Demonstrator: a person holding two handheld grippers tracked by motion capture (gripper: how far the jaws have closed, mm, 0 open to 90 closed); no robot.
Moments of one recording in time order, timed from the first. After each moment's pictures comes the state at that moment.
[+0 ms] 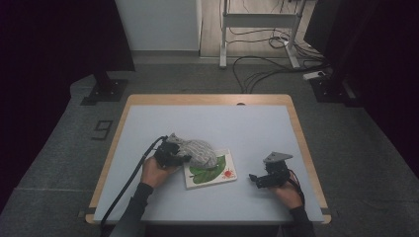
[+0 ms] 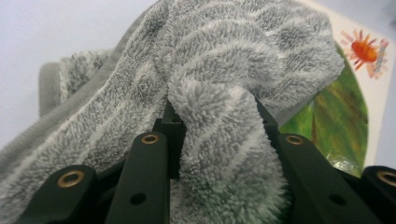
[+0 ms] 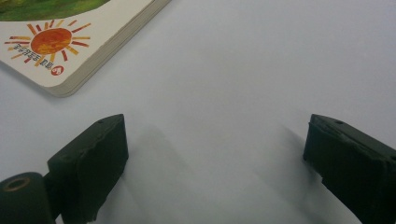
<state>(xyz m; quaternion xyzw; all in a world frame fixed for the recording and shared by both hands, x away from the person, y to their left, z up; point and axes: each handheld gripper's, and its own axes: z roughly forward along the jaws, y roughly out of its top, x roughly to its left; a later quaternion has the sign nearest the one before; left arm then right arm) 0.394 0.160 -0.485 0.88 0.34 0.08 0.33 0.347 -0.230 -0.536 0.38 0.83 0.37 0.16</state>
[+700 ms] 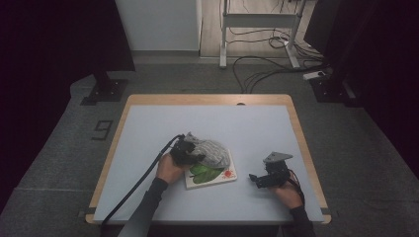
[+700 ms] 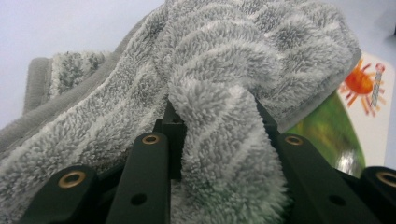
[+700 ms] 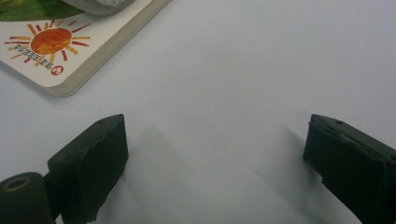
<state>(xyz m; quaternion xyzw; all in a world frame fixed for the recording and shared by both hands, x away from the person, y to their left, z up) 0.409 0.111 -0.491 0.89 0.31 0.08 0.33 0.348 -0.230 -0.536 0.38 0.83 0.37 0.16</state>
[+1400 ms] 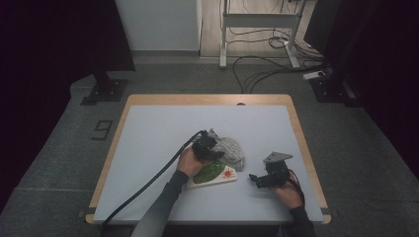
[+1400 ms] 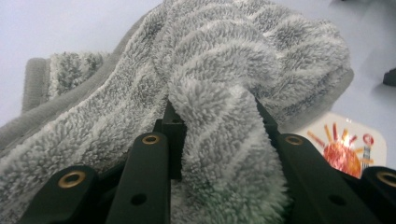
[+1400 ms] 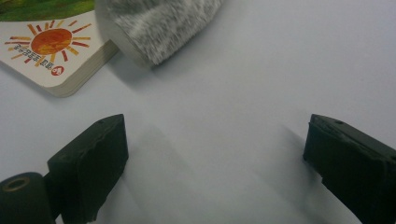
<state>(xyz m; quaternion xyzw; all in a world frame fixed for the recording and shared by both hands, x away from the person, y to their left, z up) 0.428 0.043 -0.492 0.90 0.27 0.07 0.32 0.348 -0.231 -0.536 0.38 0.83 0.37 0.16</state>
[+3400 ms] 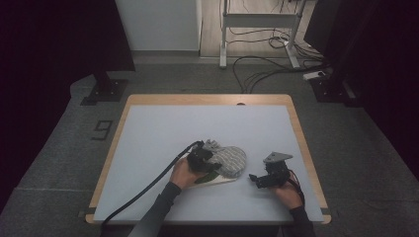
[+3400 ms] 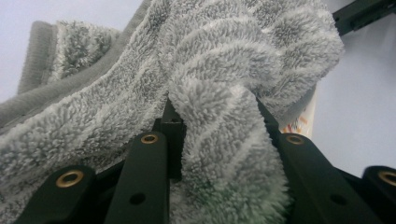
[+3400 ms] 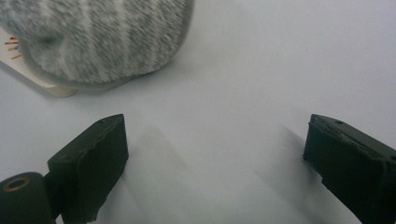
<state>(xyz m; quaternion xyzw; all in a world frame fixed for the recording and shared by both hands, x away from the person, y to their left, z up) 0.386 0.066 -0.493 0.91 0.25 0.05 0.32 0.347 -0.230 -0.536 0.38 0.83 0.37 0.16</state>
